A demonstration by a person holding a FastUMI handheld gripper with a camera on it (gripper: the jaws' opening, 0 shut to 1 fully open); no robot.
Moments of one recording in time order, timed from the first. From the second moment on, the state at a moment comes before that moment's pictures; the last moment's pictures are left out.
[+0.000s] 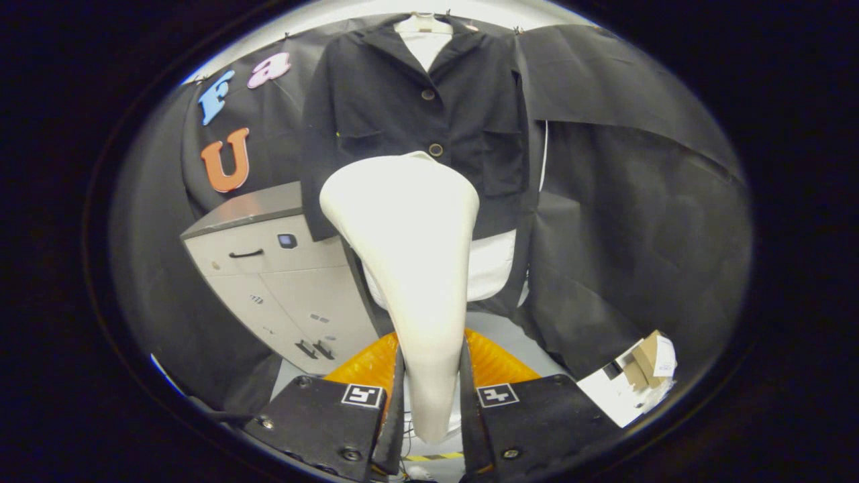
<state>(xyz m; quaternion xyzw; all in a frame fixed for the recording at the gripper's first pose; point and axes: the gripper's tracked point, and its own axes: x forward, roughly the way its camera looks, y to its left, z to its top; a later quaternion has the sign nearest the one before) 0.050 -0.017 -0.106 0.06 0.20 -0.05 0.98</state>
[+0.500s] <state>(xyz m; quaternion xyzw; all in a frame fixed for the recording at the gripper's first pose) -0.035 0.020 -0.051 0.03 0.14 -0.01 0.99</state>
